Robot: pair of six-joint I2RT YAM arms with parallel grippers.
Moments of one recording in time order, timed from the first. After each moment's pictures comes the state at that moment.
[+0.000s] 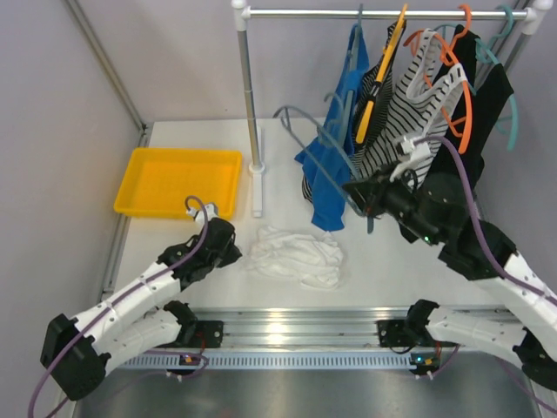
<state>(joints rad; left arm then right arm) -0.68 0.89 0.58 -0.55 -0.29 -0.94 0.86 0.96 1.33 -0.48 0.27 0.33</state>
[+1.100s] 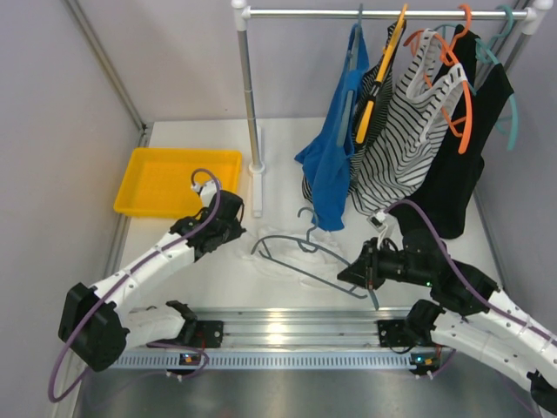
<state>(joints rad) -0.60 1.14 0.81 -0.54 -0.38 -0.87 0.86 0.50 0.68 -0.64 -0.27 0.64</state>
